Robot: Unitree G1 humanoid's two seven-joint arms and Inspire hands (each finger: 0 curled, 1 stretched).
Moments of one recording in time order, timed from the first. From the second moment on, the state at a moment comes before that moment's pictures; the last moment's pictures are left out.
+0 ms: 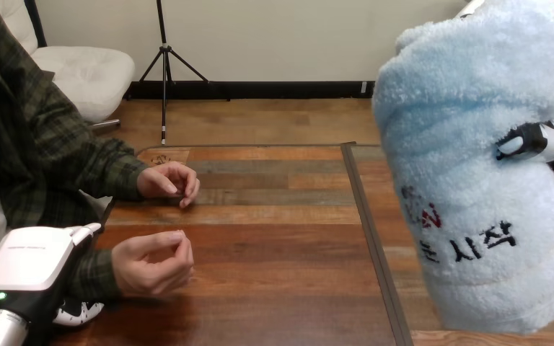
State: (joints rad) left arm -0.08 0.74 -0.22 0.63 0.89 -0.26 0.41; right arm -0.20 -0.35 -0.29 -0.31 0.91 0.27 0.62
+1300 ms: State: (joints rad) left arm -0.14 0.70 -0.25 0.79 0.73 -0.43 0.58; right arm -0.20 -0.36 -0.31 -0.31 0.93 0.28 0.63
